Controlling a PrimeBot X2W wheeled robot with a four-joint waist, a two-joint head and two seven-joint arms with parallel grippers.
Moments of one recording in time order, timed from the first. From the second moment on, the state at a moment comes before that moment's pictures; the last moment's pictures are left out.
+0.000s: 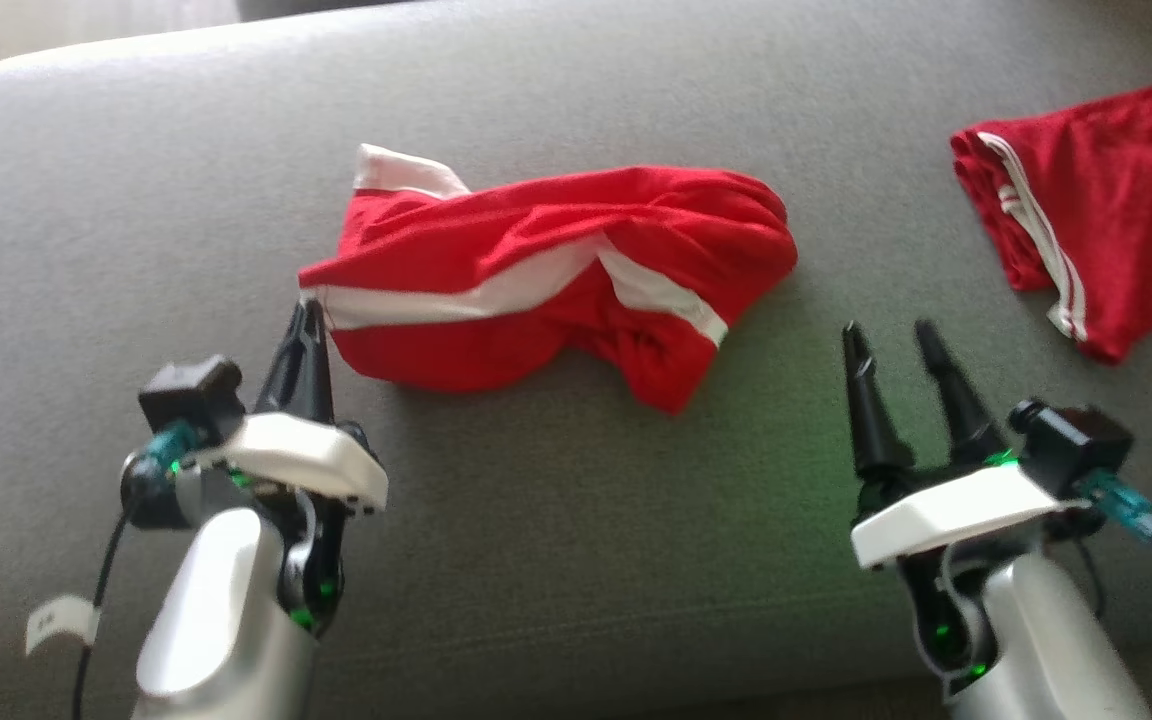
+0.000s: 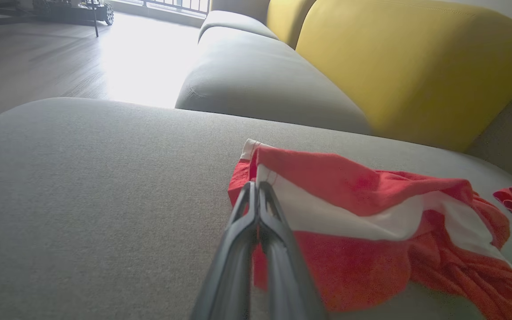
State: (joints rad) left arm -0.36 0.04 -0.18 0.52 -0.32 0.00 -0.25; right arm -0.18 -0.05 0.10 0.22 0.35 0.13 -0.24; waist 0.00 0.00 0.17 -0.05
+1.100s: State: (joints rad) left arm -0.27 0.04 -0.31 0.35 -0.34 0.05 -0.25; right arm -0.53 -0.06 0.47 0.86 0.95 0.13 -0.19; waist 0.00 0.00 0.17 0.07
